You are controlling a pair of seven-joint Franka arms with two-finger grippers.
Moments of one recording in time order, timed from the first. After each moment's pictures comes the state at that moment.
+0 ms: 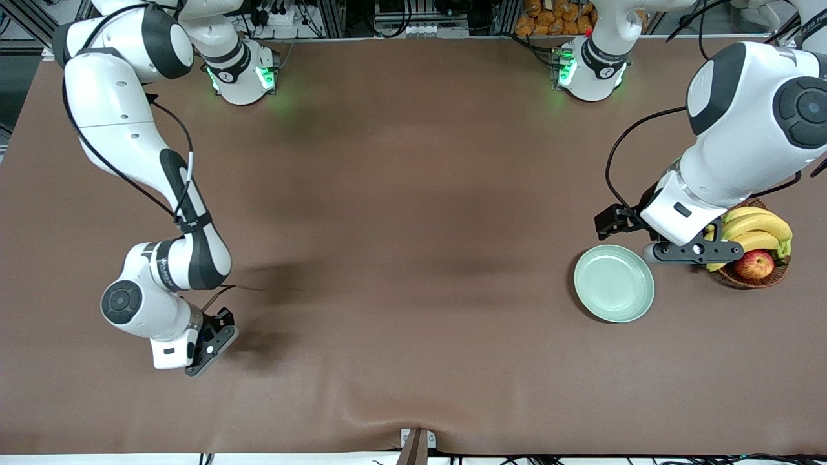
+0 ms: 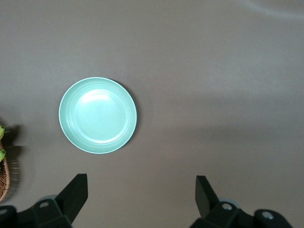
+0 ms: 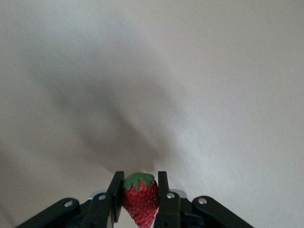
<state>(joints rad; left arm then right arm) -0.13 0.22 -0.14 -1.54 -0.01 1.80 -0.26 0.07 0.90 0.04 -1.29 0.01 2.29 -0.83</state>
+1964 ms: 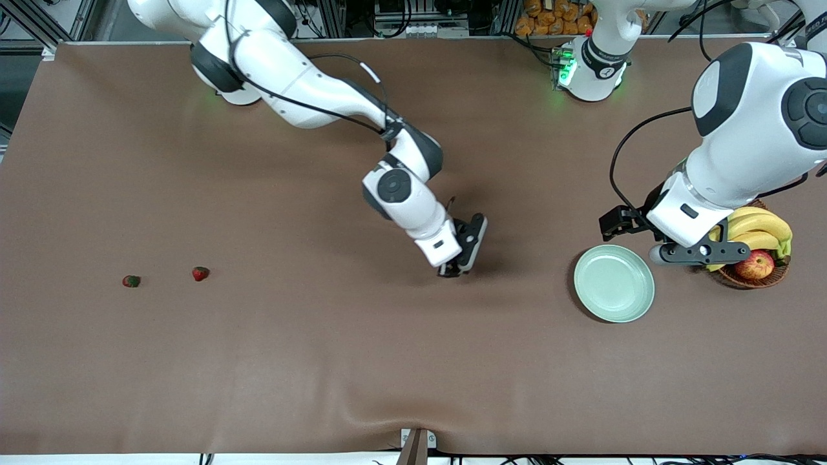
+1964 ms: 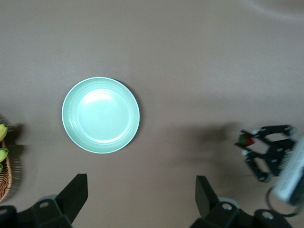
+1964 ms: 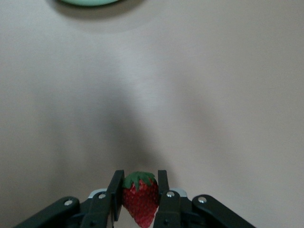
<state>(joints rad) -0.12 0.22 -0.14 -1.54 -0.01 1.79 -0.26 0.68 1.10 0.23 -1.11 0.02 2.66 -0.46</state>
